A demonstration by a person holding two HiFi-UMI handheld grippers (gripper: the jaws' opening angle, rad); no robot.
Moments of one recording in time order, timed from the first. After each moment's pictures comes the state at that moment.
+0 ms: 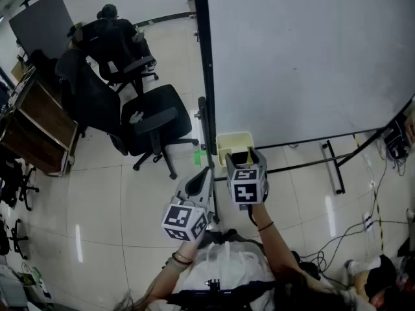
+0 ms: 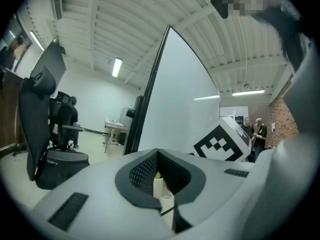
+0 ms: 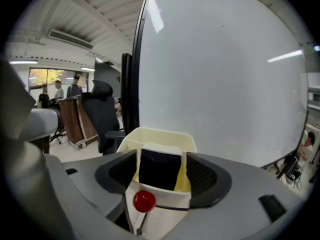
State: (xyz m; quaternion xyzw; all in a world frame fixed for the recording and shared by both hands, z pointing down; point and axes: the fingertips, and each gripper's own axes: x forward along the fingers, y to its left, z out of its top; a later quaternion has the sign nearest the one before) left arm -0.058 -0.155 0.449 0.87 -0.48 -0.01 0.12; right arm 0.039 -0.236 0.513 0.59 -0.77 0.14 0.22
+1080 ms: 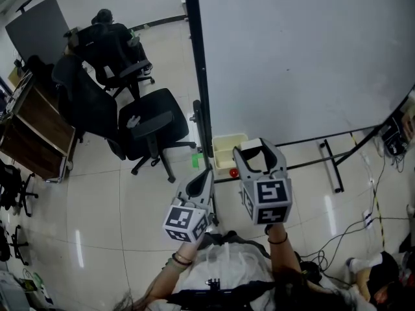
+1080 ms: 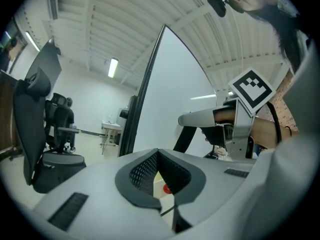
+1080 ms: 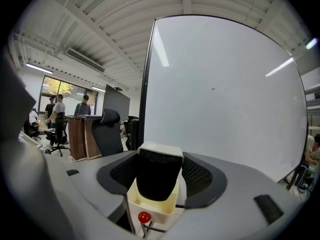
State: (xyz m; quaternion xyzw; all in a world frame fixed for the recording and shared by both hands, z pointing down) left arm -0.046 -0.158 0.447 0.88 -0.46 0.00 0.10; right arm 0.065 -0.201 0.379 0.59 -0.80 0.05 0.11
